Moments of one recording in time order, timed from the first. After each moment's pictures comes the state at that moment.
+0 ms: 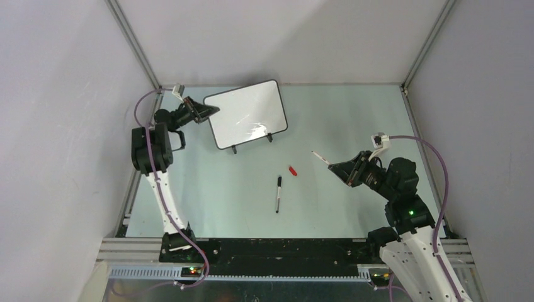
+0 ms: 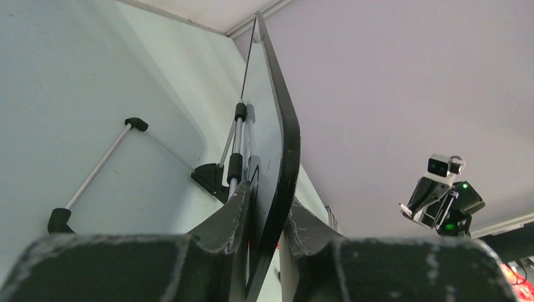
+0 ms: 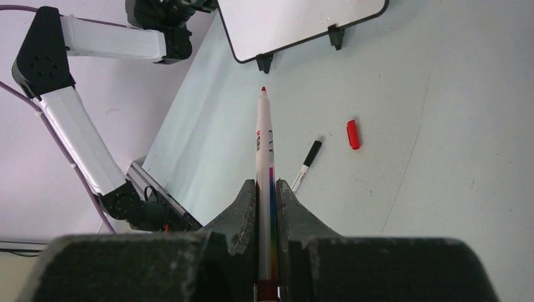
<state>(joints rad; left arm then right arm) 0.23 2.30 1.25 1.44 1.21 -1.41 0.25 0.52 0.60 -0.29 -0.47 0.57</state>
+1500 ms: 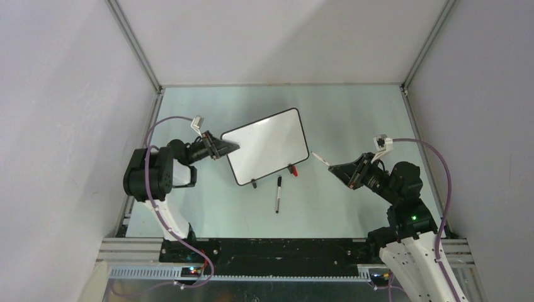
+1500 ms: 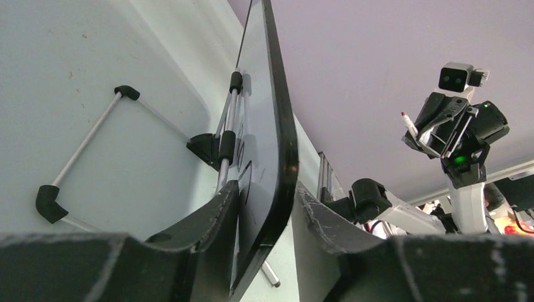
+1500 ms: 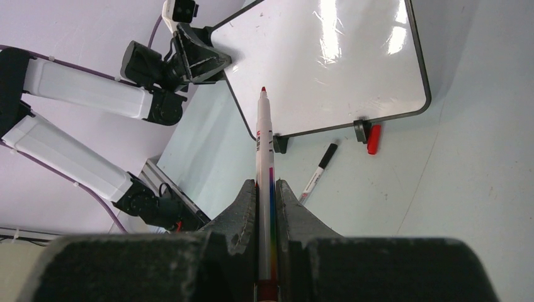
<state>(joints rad) 0.06 1.83 0.51 1.49 1.15 -1.13 0.25 0.46 0.60 -0.29 -0.51 0.59</state>
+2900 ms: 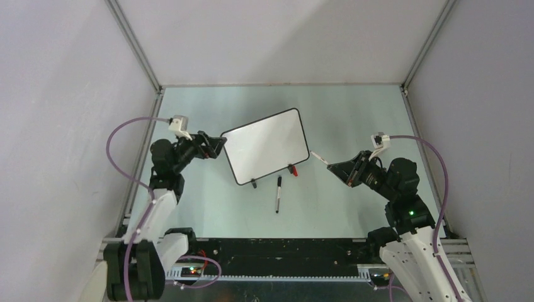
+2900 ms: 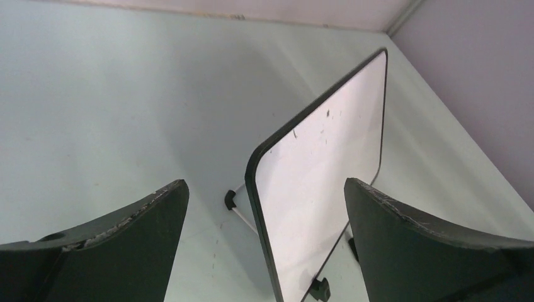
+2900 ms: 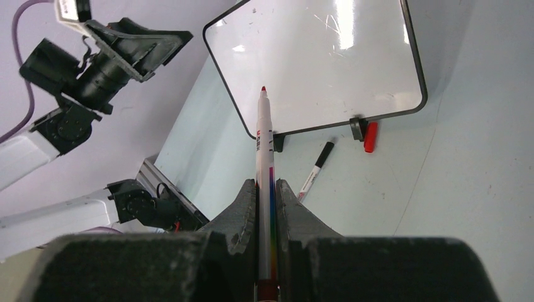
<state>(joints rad) 0.05 1.02 0.49 0.39 0.59 -0.34 0.25 0.51 0.60 -0.27 -0.50 0.59</state>
